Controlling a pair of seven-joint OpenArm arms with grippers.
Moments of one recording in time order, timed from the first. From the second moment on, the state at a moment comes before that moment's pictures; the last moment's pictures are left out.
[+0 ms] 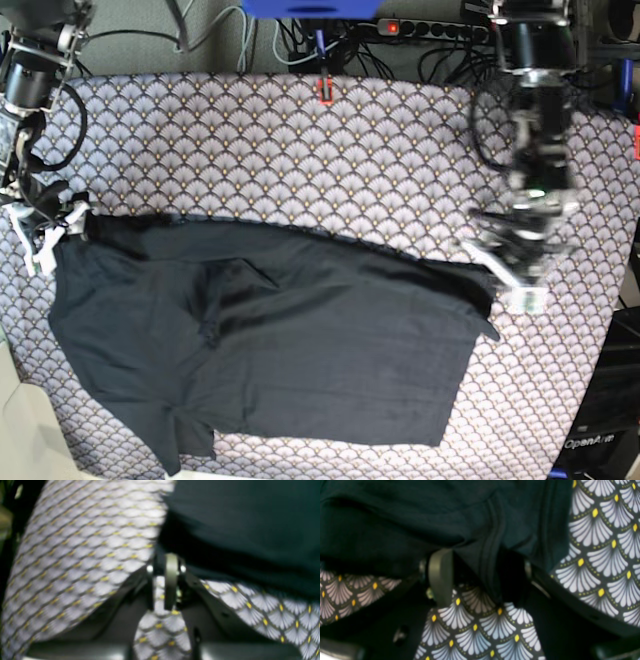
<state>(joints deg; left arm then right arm) -1.2 -11.8 -4.6 91.0 -4.4 -5.1 36.3 7.4 24.0 25.1 60.9 12.1 39.6 -37.8</state>
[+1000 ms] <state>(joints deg) -12.7 -4.9 8.8 67.3 13.0 -5.3 28.7 7.4 24.0 25.1 60.9 12.2 39.6 -37.8</state>
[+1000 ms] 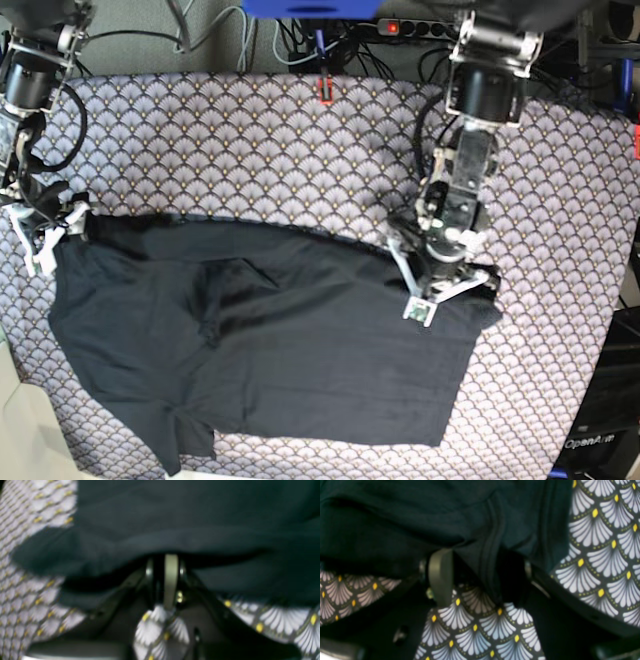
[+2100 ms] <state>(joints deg) -13.7 -0.6 -10.6 81.3 12.7 -5.3 36.7 7.2 24.0 25.1 61.0 12.3 39.6 -37.8</state>
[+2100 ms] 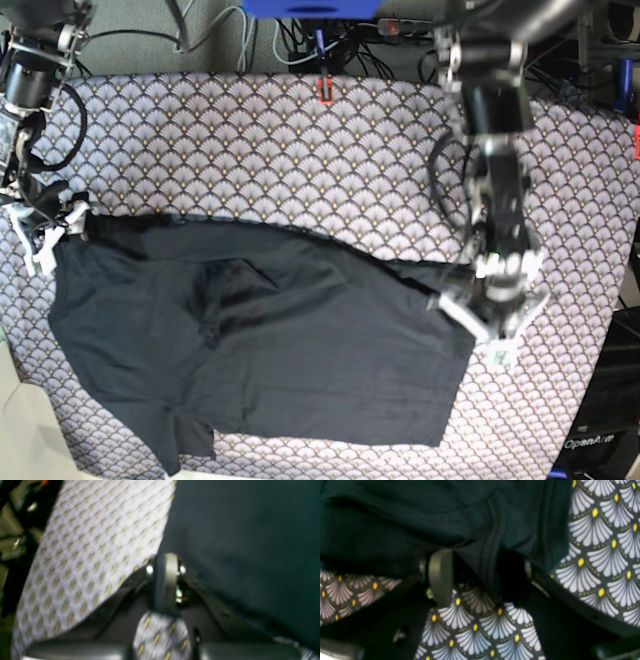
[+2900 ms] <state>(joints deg) -10.3 -2.8 -20.2 69.5 -8.5 -4.4 27.3 7.0 24.0 25.1 61.0 12.4 39.6 -37.6</state>
